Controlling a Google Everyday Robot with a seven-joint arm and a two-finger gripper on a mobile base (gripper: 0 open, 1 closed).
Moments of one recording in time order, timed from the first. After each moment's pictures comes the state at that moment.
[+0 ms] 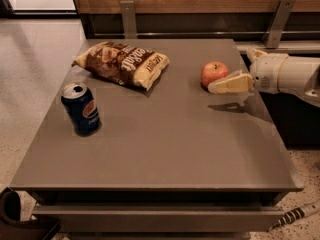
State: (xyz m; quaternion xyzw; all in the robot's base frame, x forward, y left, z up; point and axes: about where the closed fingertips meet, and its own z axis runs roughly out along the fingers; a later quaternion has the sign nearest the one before) arm 0.639 -0.198 0.877 -0.35 0.74 0.18 0.55
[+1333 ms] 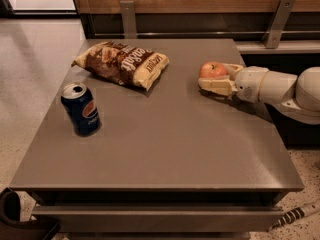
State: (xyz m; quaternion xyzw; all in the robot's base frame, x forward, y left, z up) arm 0.655 -0.169 0.844 -0.33 0.71 0.25 0.57
